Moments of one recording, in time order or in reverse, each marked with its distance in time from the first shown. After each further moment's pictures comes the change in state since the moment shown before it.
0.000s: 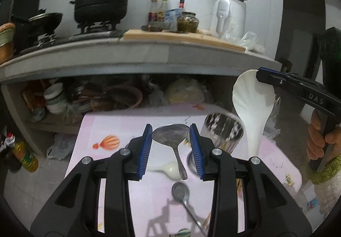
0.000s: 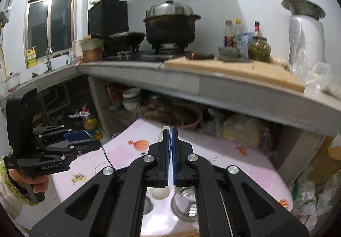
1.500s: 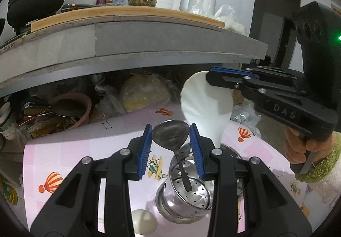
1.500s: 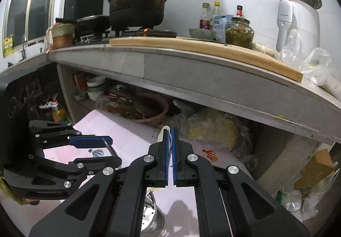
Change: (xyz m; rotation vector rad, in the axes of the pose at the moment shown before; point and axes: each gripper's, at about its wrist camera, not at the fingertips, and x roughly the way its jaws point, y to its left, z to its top) left arm 0.174 -0.058 0.016 0.130 0.070 -0.223; right arm 0.115 -0.084 -0.031 -0.052 0.090 -0.136
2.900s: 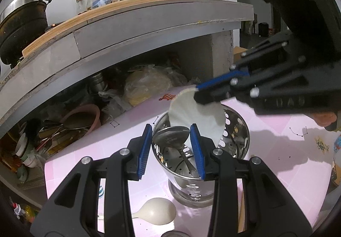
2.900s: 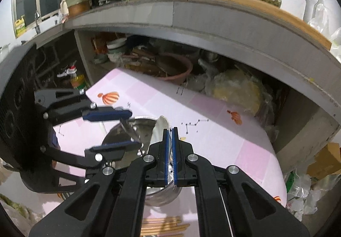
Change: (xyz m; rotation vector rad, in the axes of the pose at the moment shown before) left arm 0.006 -0.039 -0.035 0.261 0.053 0.105; right arm 0.010 0.019 -0.040 -0.029 0.273 0.149
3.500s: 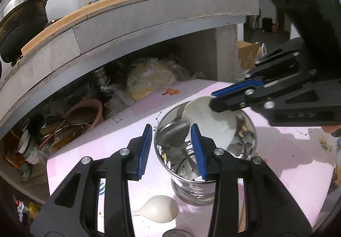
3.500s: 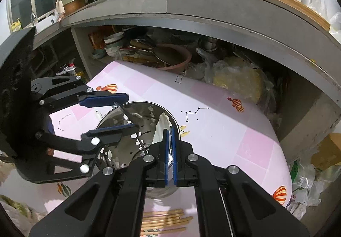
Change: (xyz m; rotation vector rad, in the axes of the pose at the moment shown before) left arm 0.010 0.003 0.006 -0.008 0.059 0.031; right arm 0.002 -0.011 -0.010 0.052 0.018 0.023
